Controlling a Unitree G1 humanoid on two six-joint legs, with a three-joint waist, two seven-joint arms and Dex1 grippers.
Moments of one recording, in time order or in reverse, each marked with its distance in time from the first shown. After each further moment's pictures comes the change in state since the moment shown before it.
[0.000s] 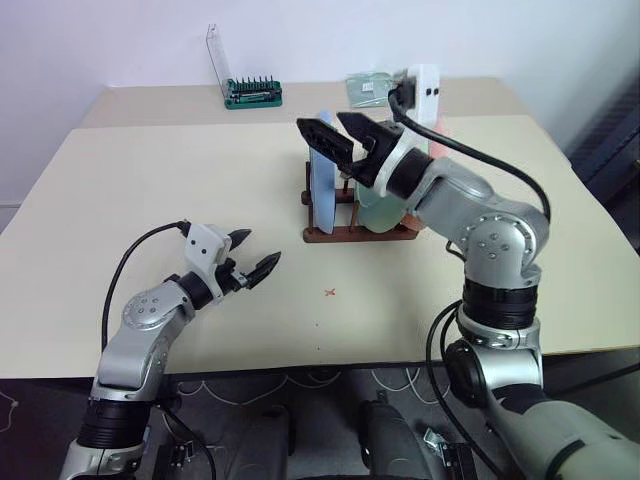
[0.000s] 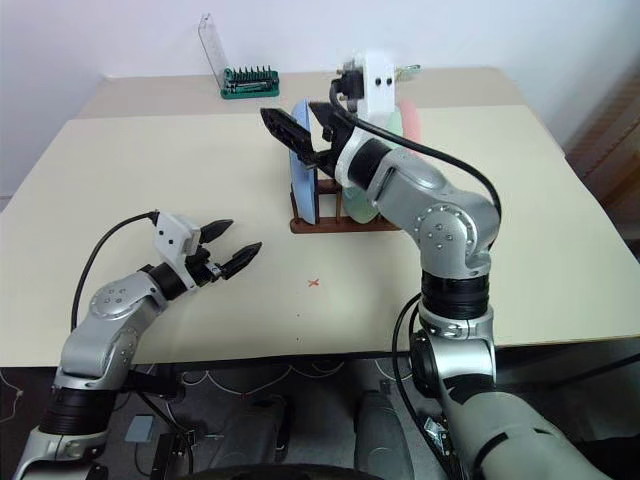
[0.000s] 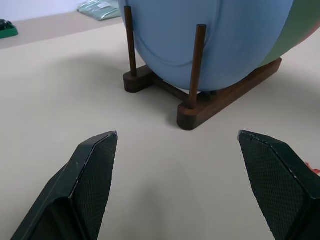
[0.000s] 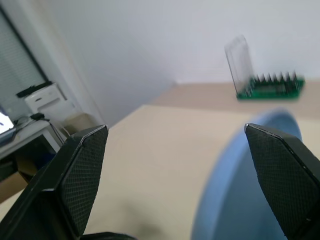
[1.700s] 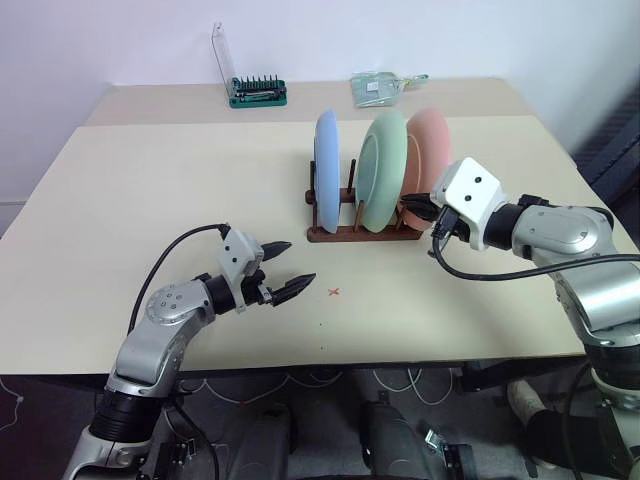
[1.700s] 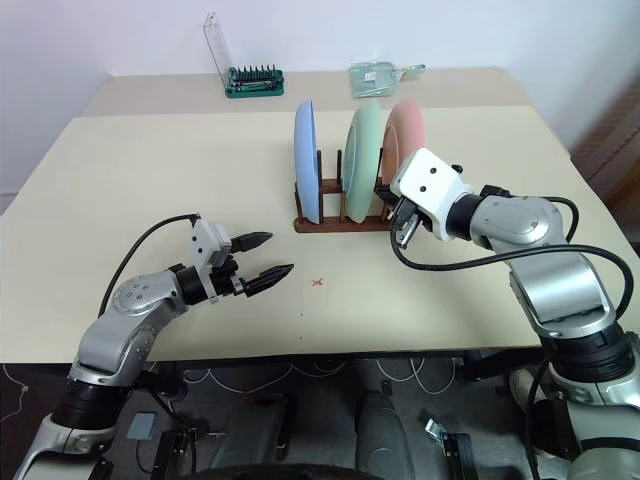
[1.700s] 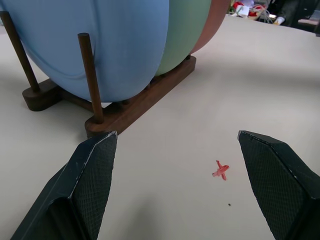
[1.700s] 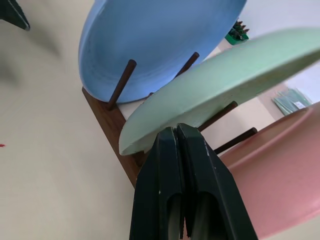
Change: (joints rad) left arm -0.043 0.007 -0.116 -0.030 -0.022 0.026 -0.164; right arm 0.356 -0.657 0.180 -0.159 -0.559 -0.355 0.546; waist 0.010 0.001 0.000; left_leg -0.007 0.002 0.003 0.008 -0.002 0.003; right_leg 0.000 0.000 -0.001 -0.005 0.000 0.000
